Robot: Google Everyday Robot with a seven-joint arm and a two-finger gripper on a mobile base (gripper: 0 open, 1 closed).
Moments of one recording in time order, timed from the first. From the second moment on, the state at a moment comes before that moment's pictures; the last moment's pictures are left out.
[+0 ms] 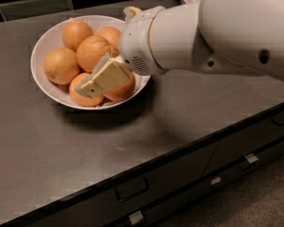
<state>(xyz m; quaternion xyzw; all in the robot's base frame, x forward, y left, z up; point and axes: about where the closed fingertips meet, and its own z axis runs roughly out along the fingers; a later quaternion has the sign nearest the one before) 0.489 0.065 1.015 -0.51 0.66 0.14 0.53</state>
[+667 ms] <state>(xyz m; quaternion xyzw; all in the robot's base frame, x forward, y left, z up) 0.485 0.056 1.007 -0.51 0.70 0.09 0.49</state>
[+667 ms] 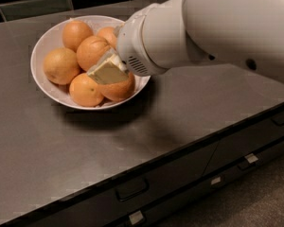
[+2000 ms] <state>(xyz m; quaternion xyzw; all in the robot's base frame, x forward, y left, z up) 0.490 0.037 0.981 -0.49 0.76 0.06 0.43</state>
